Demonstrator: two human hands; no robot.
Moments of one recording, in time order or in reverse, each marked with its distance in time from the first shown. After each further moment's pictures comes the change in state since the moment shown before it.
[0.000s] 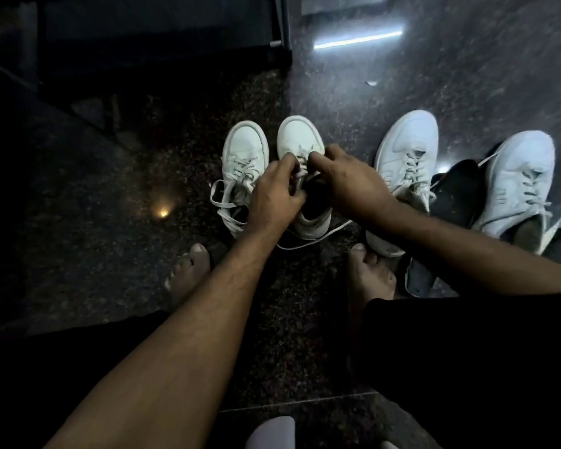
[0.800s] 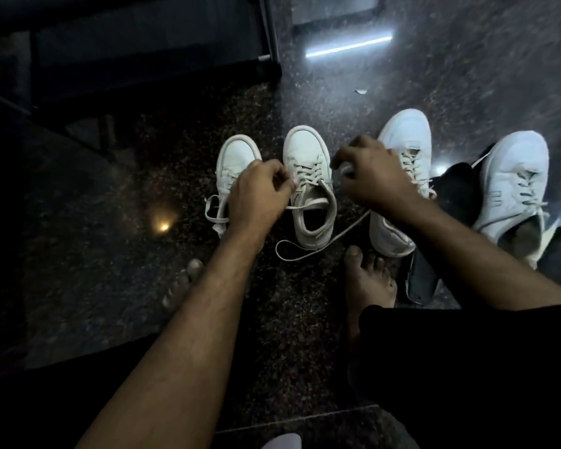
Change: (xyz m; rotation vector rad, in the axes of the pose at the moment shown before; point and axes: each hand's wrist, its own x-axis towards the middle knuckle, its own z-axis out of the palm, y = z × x) left_hand 0.017 0.008 -0.032 0.063 0.008 -0.090; right_hand -0.002 0.029 -0.034 -0.008 0.062 0.277
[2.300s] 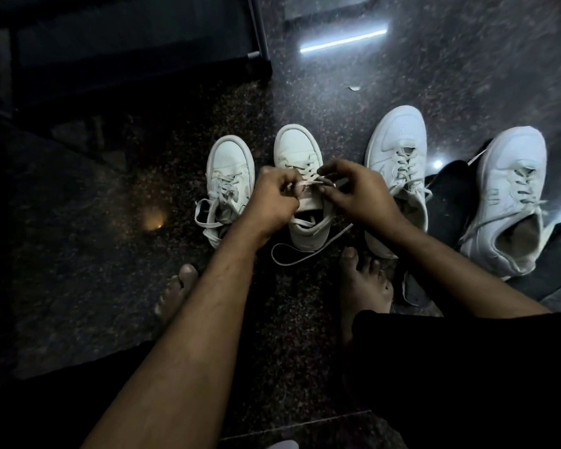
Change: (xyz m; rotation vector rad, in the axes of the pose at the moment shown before) left_hand 0.003 0.014 0.026 -0.420 -0.294 -0.030; right_hand -0.016 0.010 0.042 0.534 0.051 0.061
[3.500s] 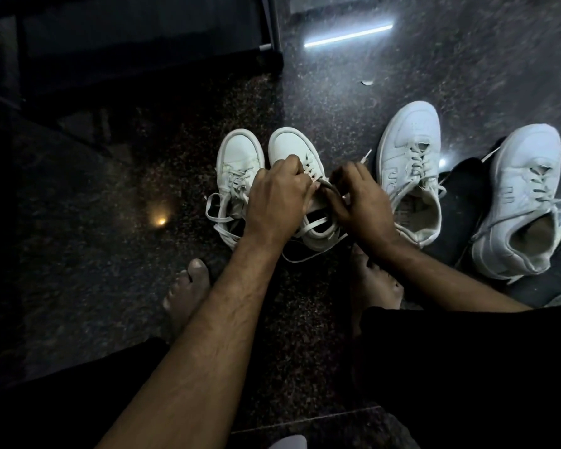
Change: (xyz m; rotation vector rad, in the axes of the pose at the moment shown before) left_hand -0.014 0.001 -0.007 0.777 0.311 0.464; right_hand -0.020 -0.005 0.032 -0.161 0.180 -0.150
